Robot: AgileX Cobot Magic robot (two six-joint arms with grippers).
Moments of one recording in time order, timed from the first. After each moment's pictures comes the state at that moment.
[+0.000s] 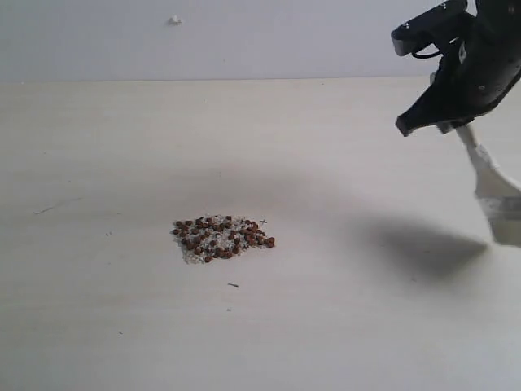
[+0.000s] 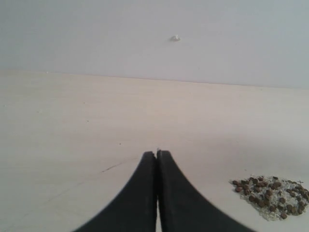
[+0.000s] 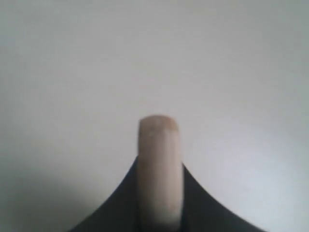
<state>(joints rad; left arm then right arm) -0.33 0.14 0.00 -0.01 0.13 -0.16 0.24 1.76 -1.22 -0.32 0.77 0.03</state>
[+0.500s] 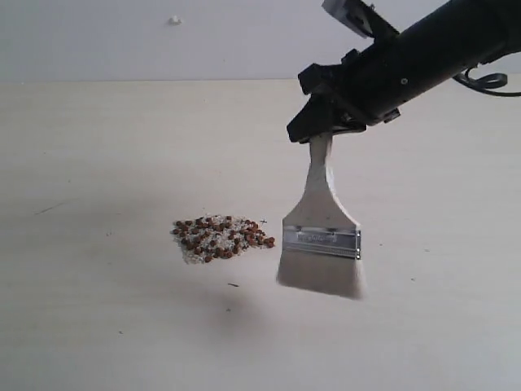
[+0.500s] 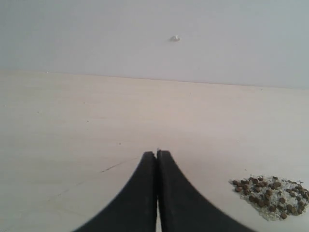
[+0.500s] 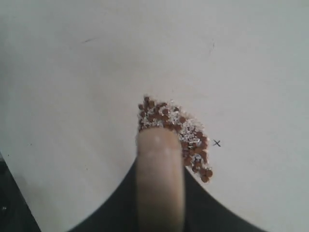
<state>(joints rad) -0.33 0.14 0.00 -0.01 0.13 -0.16 0.24 1.81 -1.22 0.97 0.93 -0.74</state>
